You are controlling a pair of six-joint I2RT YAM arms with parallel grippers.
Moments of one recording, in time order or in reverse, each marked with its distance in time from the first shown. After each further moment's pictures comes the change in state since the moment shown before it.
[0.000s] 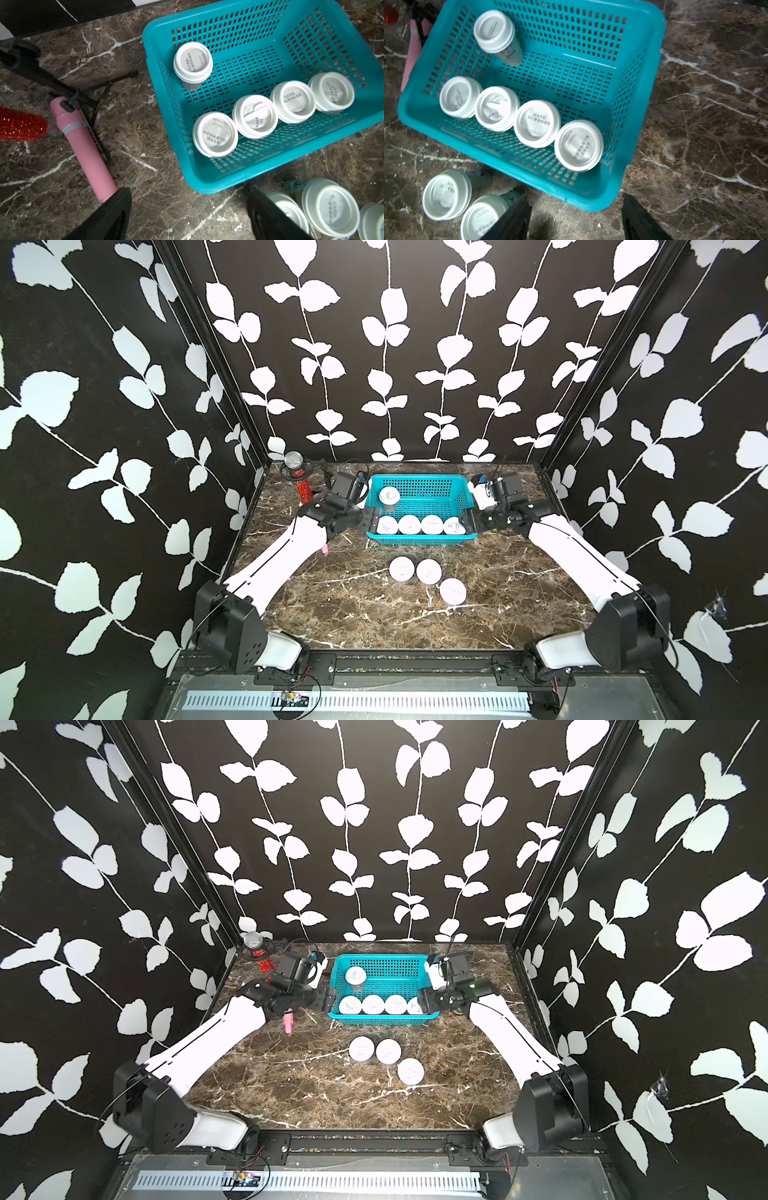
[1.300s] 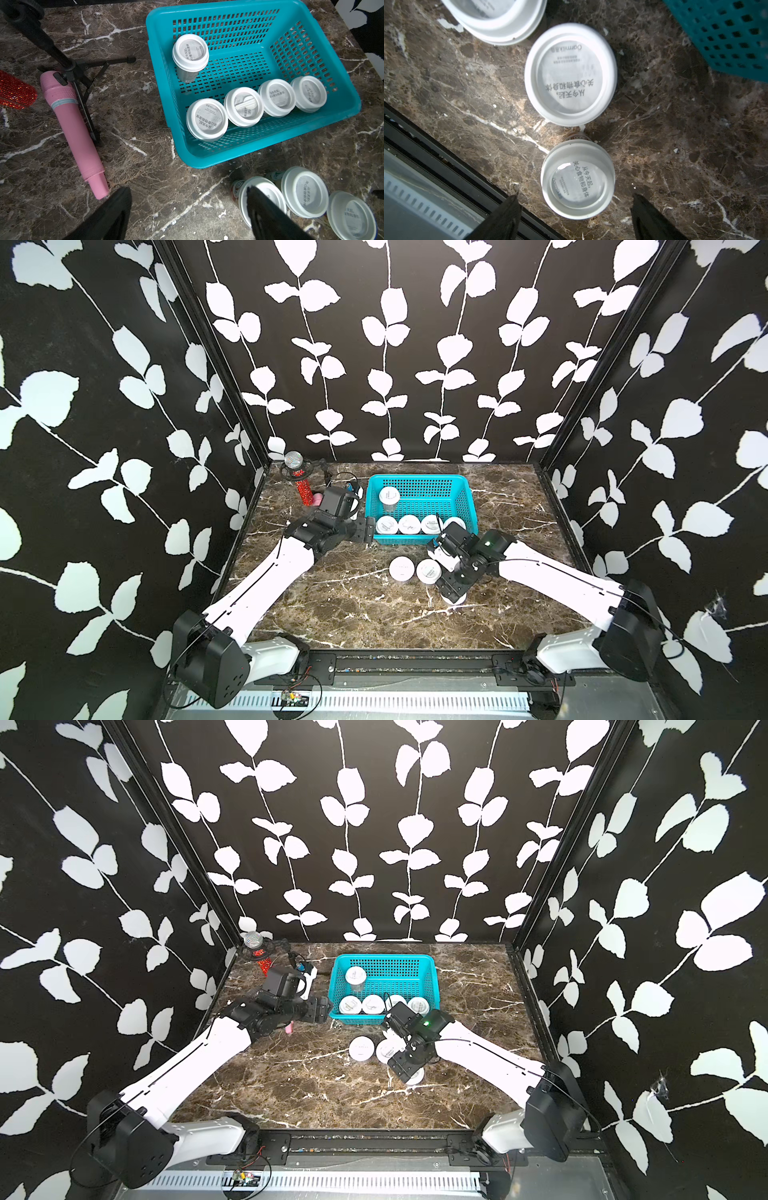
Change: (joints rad) left arm 0.000 -0.148 -0.143 0.048 0.037 -0.098; right arm 0.482 -0.008 -0.115 -0.337 0.141 0.031
